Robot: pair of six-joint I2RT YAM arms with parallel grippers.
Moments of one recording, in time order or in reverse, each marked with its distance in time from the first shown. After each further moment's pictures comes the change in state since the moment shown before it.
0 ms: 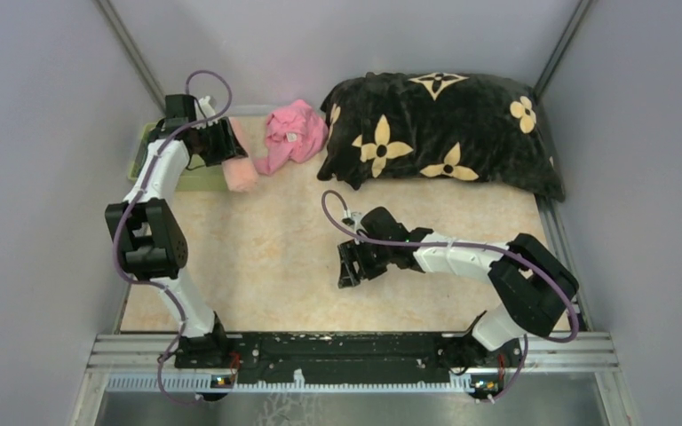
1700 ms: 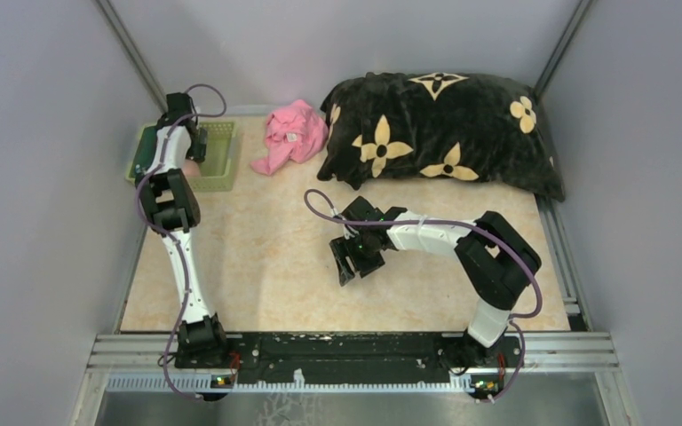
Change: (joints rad) left arm 0.142 0.748 0.775 -0.122 -0.727 0.513; right arm 0.001 0.228 0.261 -0.320 0.076 -0.073
